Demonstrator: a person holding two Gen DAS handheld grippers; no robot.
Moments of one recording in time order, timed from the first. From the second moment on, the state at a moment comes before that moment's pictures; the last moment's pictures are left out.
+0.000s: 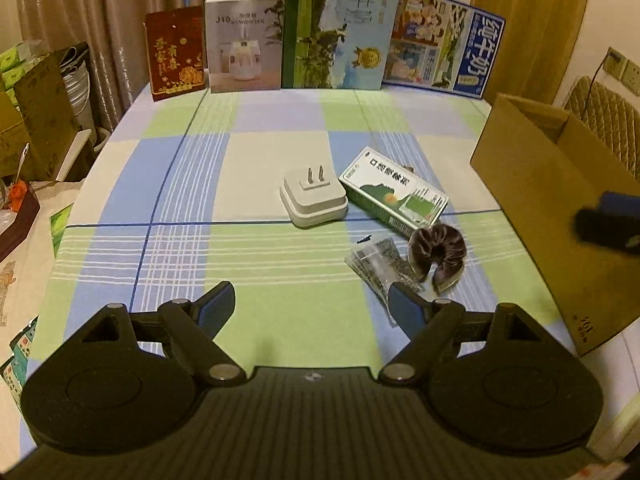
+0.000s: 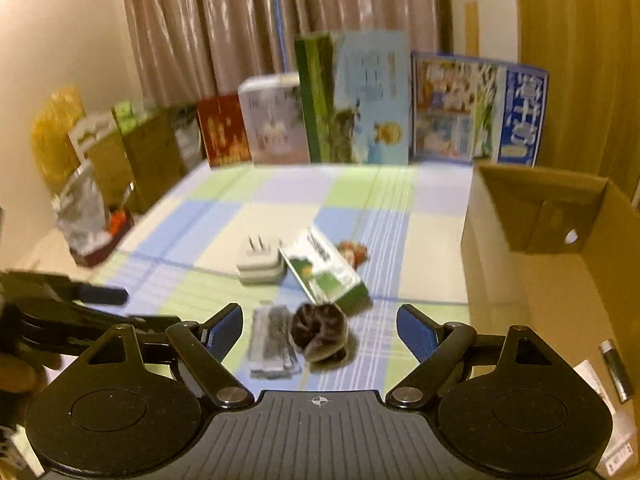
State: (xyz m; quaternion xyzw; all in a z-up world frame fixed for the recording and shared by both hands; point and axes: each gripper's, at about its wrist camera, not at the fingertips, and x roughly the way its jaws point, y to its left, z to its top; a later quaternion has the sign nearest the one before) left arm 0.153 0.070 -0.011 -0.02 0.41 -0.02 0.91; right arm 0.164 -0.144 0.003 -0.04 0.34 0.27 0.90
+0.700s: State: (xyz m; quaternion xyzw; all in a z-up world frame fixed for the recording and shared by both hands) left arm 0.199 0.063 -0.041 0.00 0.44 -0.03 0.90; right arm 0.237 -0.106 -0.082 -0.08 0.44 0.28 0.85
